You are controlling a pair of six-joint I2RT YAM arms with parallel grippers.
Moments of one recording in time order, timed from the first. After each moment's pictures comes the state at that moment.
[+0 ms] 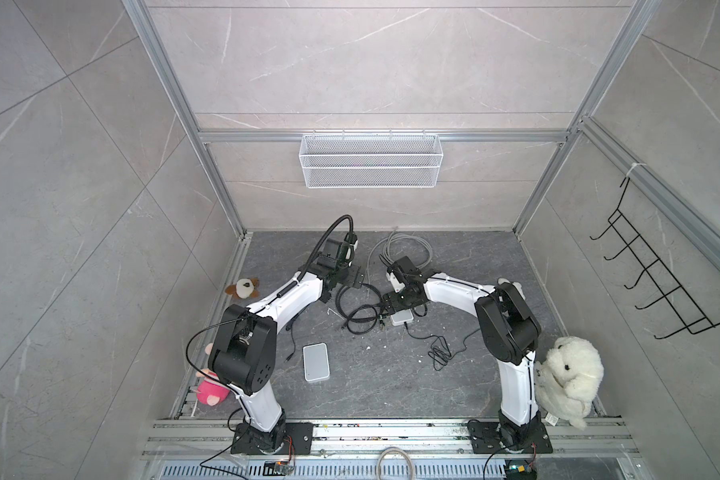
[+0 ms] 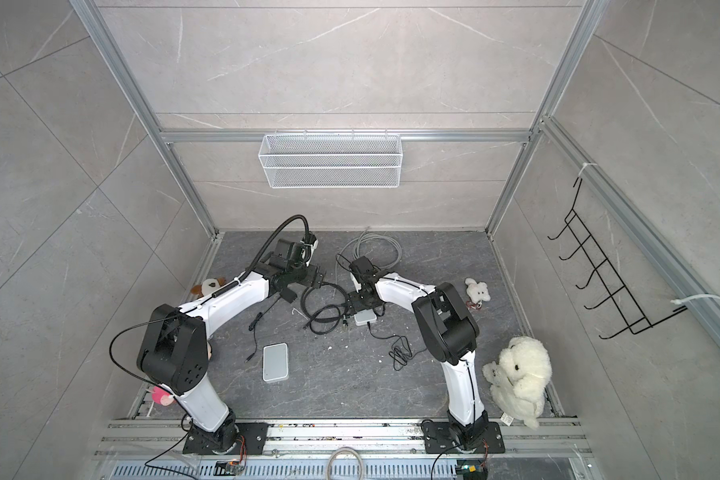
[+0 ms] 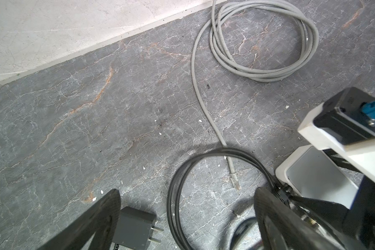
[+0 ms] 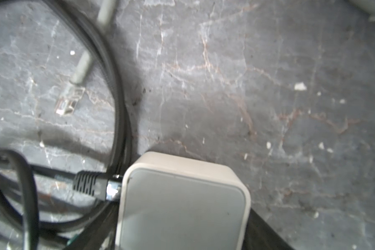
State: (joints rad) left arm -0.46 1.73 1.29 -0.33 -0.06 0.01; right arm 0.58 2.06 1.42 -0.54 -0.04 0.17
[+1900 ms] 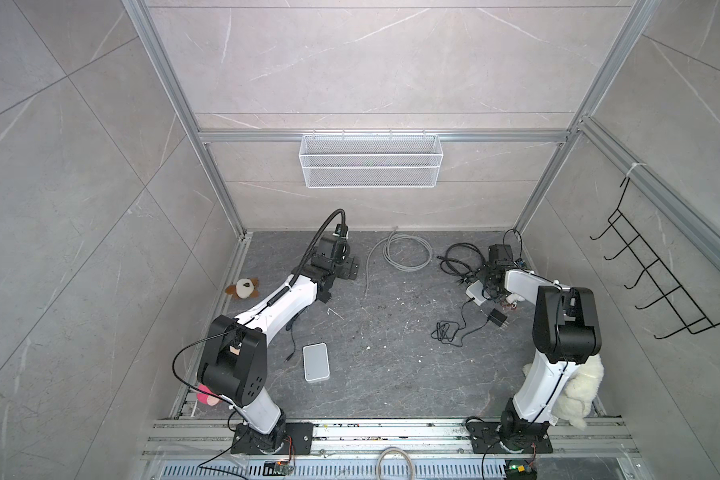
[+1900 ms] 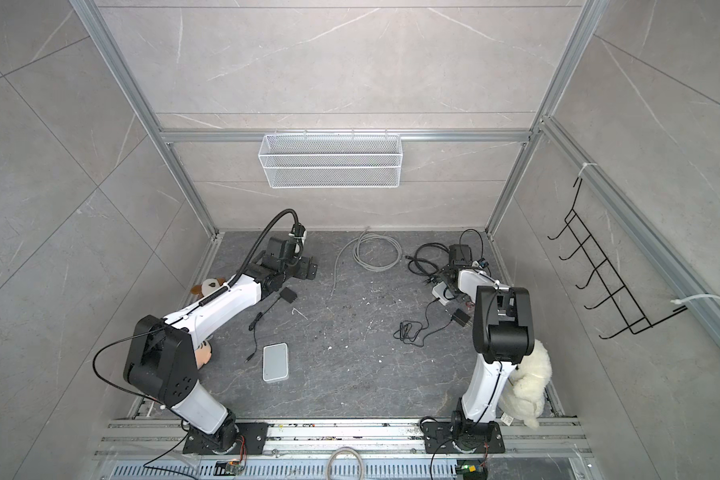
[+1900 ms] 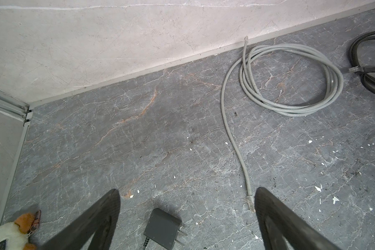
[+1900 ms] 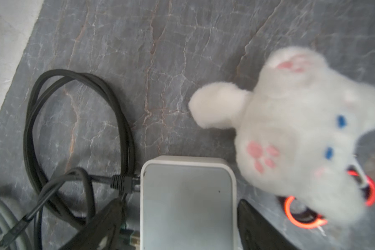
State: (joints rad) left arm -0.46 1.64 1.27 -0.27 -0.23 -0.03; right arm -0.07 1.93 1.24 -0.31 0.19 0.90
